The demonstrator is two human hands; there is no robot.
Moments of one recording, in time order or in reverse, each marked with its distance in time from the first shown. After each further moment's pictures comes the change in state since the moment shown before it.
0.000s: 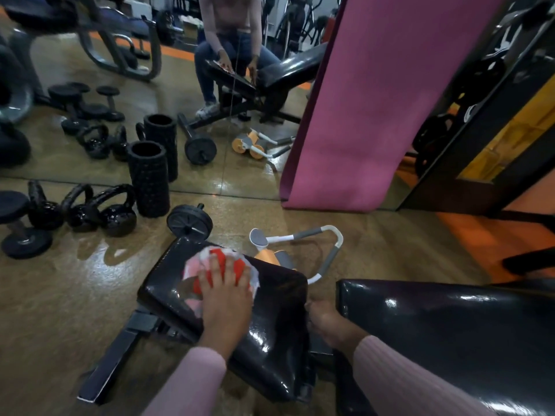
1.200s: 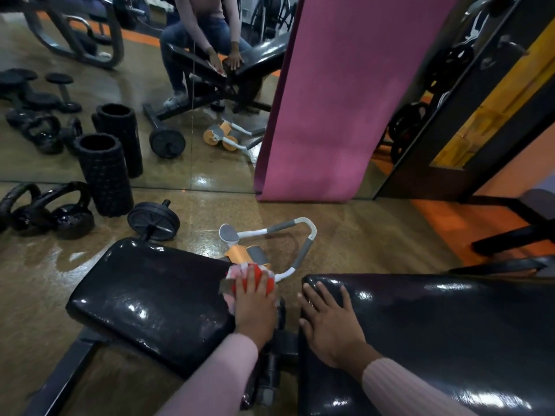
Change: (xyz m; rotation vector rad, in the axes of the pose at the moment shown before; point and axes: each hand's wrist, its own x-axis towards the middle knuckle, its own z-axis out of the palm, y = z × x) left_hand 0.028 0.132 0.055 0.075 -0.129 0.306; right_hand -0.018 0.044 -0.098 -1.392 0.194 -0.728
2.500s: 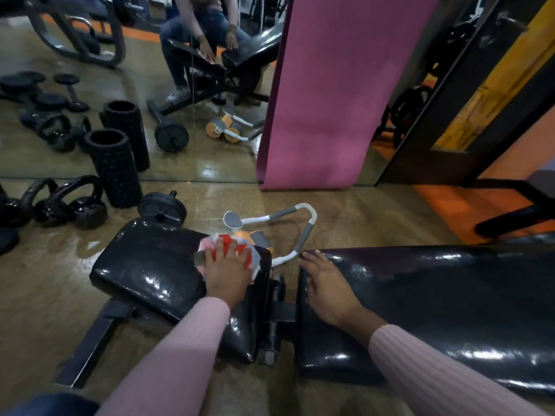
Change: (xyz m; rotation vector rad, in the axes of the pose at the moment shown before) left_hand -0.025 -0.050 -0.013 0.031 0.094 -0.154; right_hand -0.020 -0.004 -0.038 0.523 0.227 -0.009
